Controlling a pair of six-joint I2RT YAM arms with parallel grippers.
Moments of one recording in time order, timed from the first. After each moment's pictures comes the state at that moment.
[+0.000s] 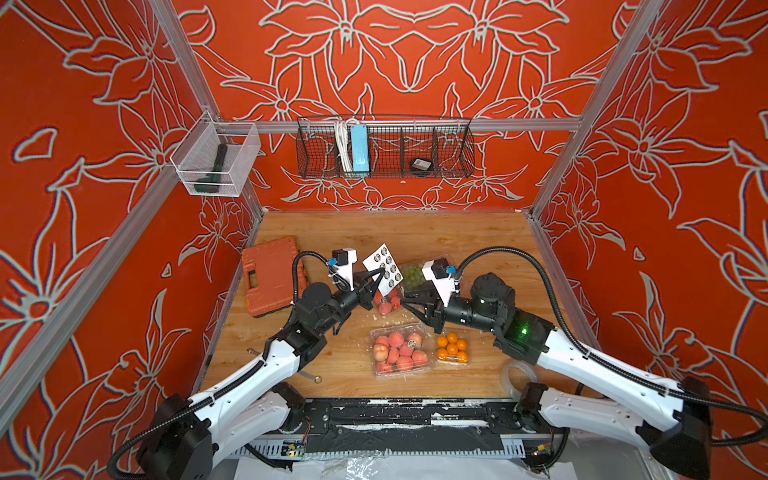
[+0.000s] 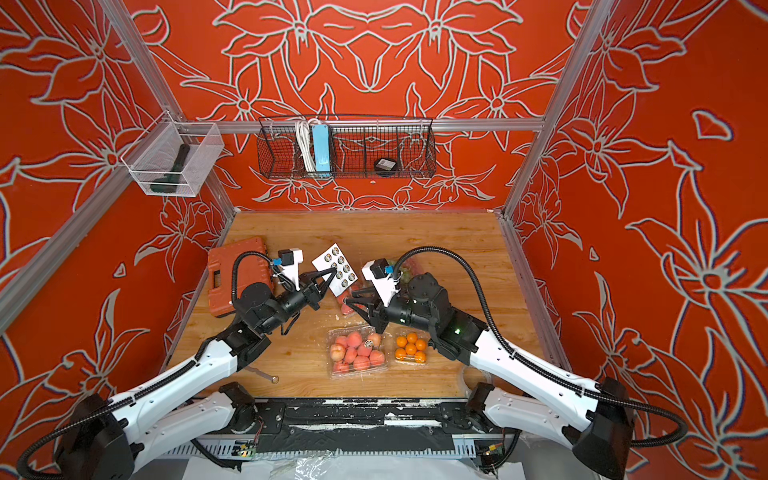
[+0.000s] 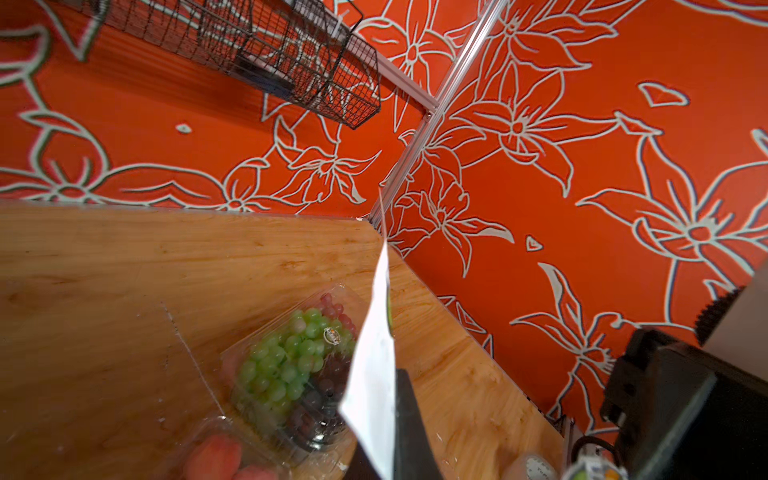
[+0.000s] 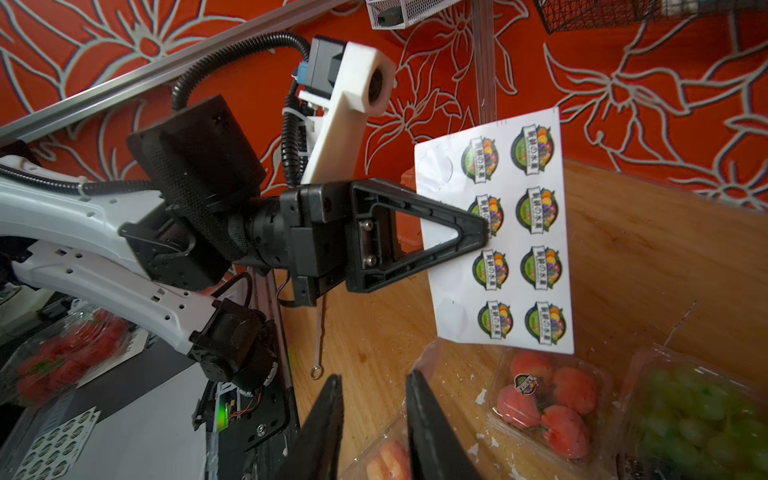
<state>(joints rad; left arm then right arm) -0.53 0.96 0.51 0.46 0.19 -0.52 0.87 1.00 0.80 0.00 -0.32 0.30</state>
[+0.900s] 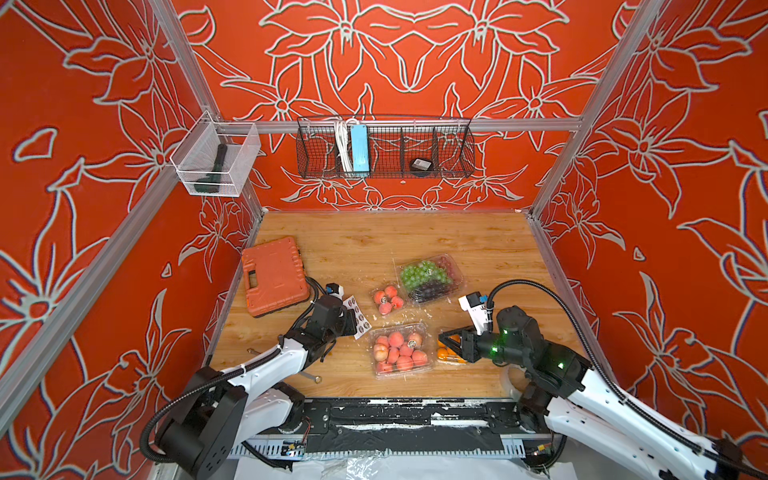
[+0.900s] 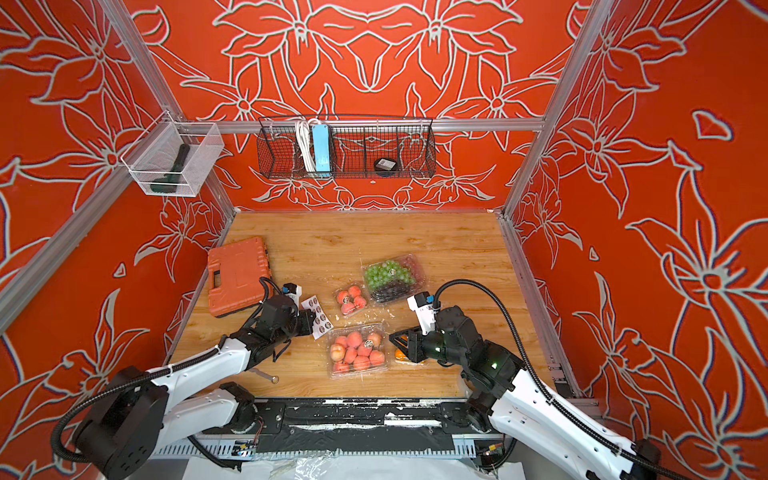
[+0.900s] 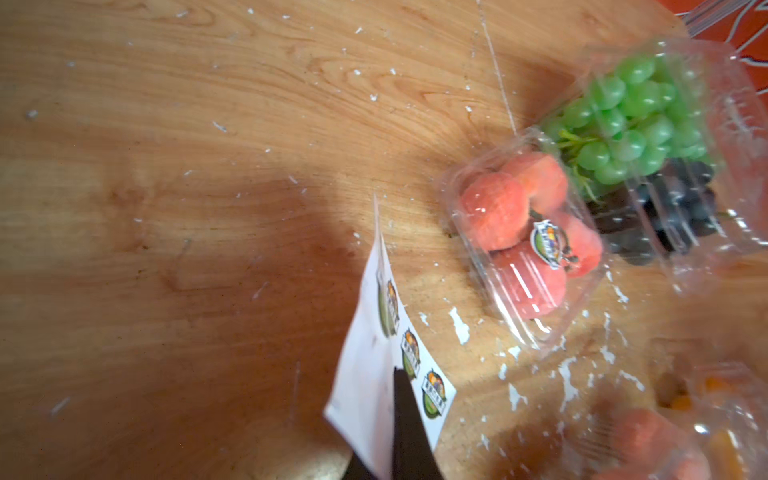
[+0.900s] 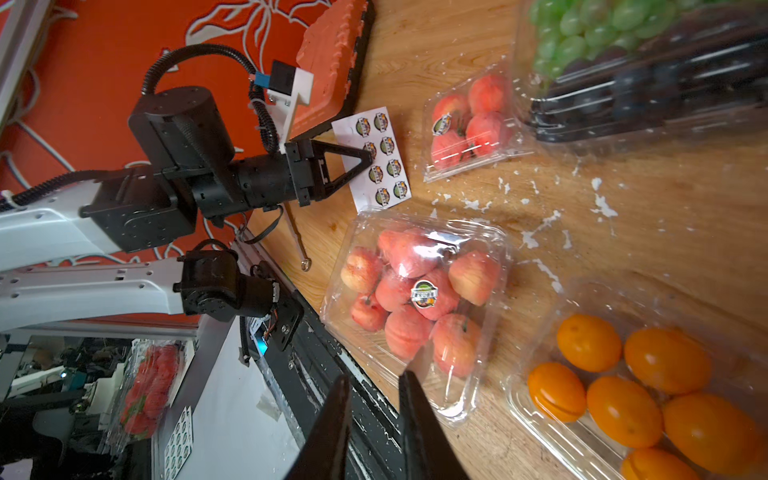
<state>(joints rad) -0.42 1.14 0.35 0.04 0.00 -0.58 0.76 0.63 0.51 -0.43 -0.31 0.71</state>
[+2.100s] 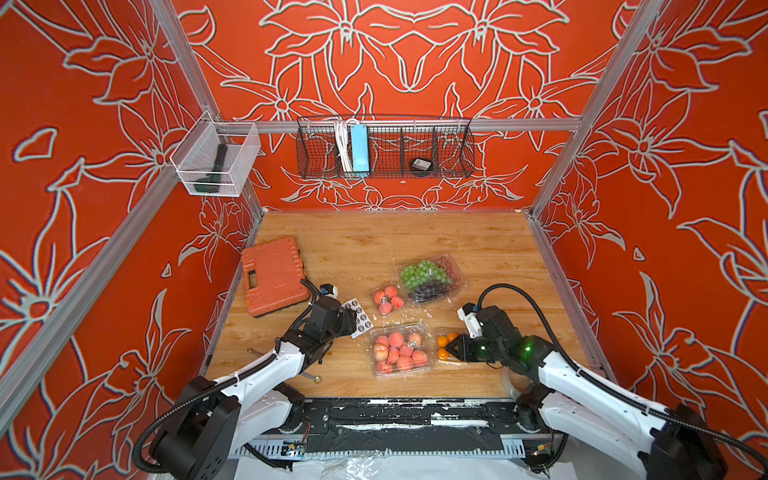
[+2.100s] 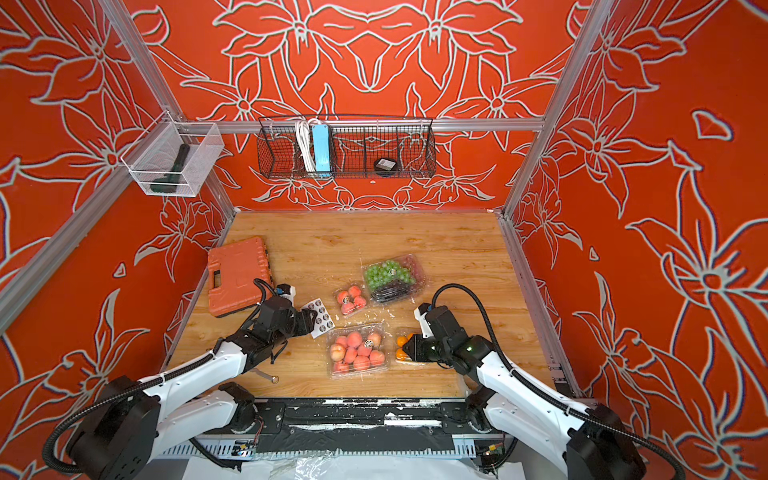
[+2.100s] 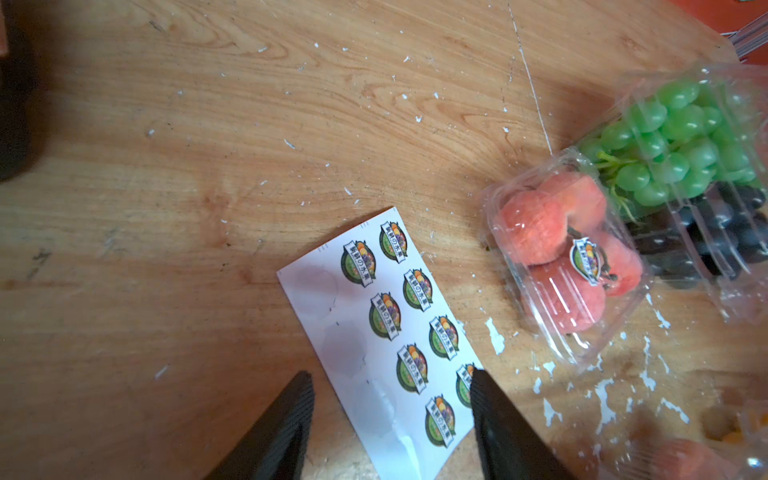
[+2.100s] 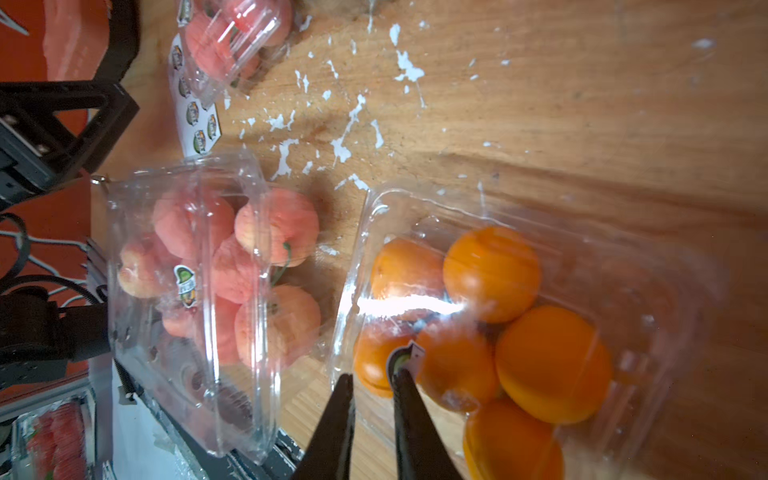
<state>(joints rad) -0.42 1.07 0.33 0.00 -0.08 -0.58 0.61 0.87 0.38 -0.43 -0.29 0.67</state>
